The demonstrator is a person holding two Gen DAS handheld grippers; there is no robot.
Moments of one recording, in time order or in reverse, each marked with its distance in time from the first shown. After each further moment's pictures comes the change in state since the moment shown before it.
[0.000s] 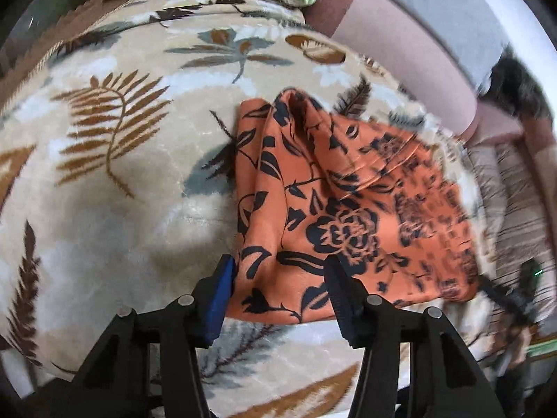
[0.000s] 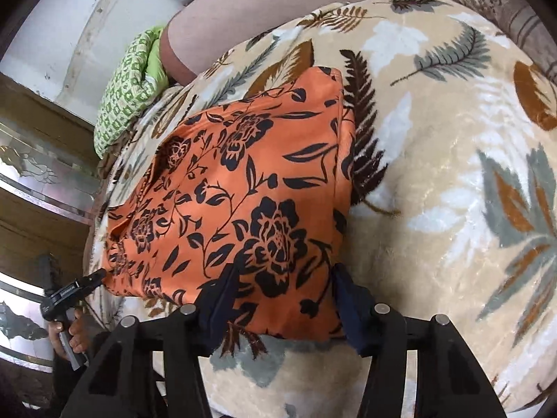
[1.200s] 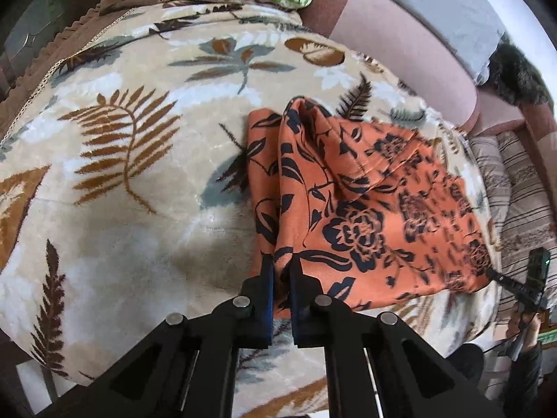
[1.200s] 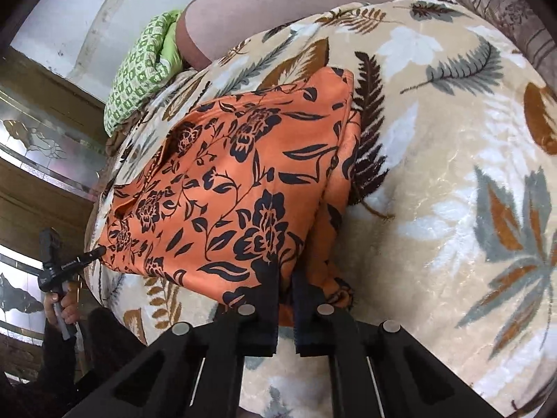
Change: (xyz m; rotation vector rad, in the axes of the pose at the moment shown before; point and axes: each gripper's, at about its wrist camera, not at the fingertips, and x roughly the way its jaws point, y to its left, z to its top) left arm -0.015 0.000 0.008 0.062 0.018 0.057; right arm -0.015 0.008 0.007 -0.117 0.058 -0.013
